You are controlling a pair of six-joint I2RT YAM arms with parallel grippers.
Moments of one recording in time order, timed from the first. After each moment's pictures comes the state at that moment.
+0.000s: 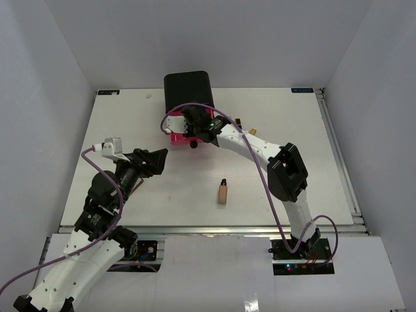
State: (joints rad) left arm -0.52 0.45 0.62 -0.13 -0.17 -0.54; right arm 0.87 2.10 1.87 -0.51 0.36 -1.01
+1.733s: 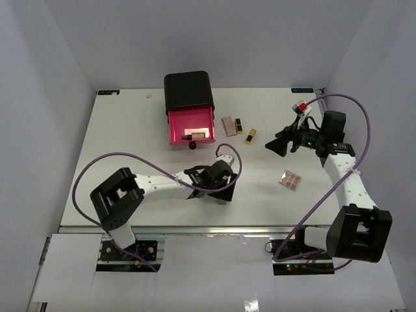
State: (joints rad) left arm -1.03 1.68 0.98 -0.21 -0.18 -0.58; right arm -0.09 1.25 0.95 -0.29 -1.02 -0.24
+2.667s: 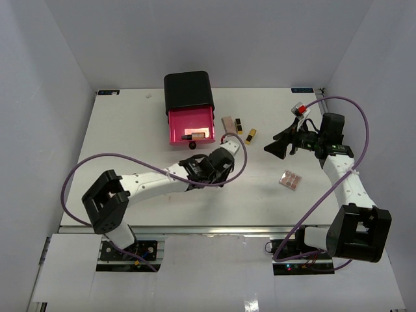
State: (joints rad) left arm -1.03 1.64 1.13 -0.36 -0.33 -0.34; right arm -0.09 1.25 0.92 -0.26 -1.08 -0.24
